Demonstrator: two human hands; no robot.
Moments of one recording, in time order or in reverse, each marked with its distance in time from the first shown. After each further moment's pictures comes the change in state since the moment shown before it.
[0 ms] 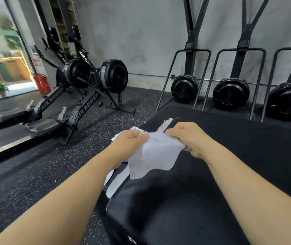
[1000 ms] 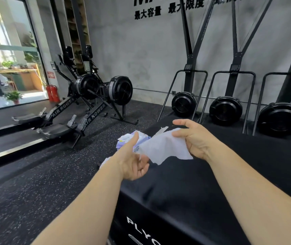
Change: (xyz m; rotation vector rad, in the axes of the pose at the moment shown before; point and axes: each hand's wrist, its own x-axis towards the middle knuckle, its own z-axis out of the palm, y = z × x) left_hand -0.128 0.027 0.026 -0.867 -0.097 -0.554; right_hand -0.149 -0.044 -0.030 0.364 -0.119 -0.055
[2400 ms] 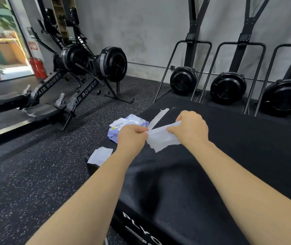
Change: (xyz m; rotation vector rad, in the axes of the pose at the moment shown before) left_hand 0.113 0.024 0.003 0.683 0.428 0.711; right_hand 0.113 0.052 0.003 -1.267 0.470 -0.108
